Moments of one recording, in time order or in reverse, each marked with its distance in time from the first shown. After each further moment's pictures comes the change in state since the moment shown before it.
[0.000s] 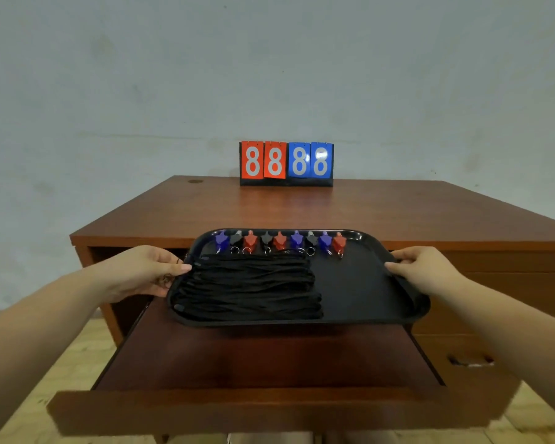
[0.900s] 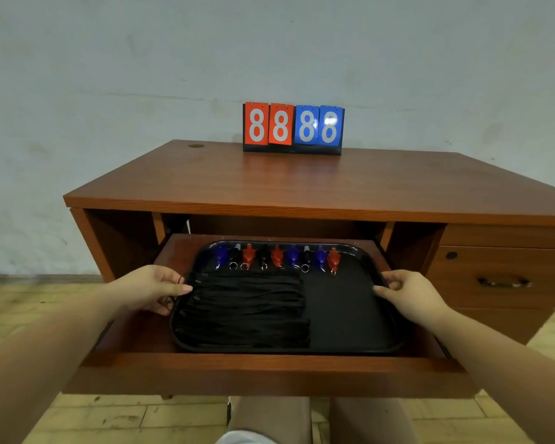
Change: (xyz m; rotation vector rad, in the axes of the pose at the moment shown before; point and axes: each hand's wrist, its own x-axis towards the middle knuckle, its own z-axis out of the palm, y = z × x) left_hand 0.023 -0.087 0.032 0.058 -0.007 -0.153; right_hand -0.017 0.055 0.075 -0.023 -0.094 0.092
